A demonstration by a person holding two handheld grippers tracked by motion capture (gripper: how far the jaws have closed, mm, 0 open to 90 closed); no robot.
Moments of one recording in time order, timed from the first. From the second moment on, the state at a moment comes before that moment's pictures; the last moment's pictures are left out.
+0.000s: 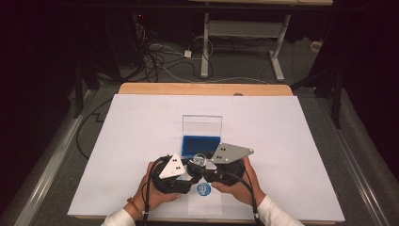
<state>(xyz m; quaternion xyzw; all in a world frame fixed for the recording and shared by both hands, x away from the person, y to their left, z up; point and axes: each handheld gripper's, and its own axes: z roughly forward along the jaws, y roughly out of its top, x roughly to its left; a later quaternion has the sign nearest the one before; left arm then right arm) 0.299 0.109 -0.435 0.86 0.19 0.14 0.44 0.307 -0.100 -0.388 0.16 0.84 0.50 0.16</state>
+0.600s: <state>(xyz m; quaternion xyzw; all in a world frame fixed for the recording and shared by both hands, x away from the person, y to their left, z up) 0.296 0.105 -0.435 0.88 0.18 0.16 0.41 0.307 -0.098 -0.393 0.16 0.84 0.49 0.16</state>
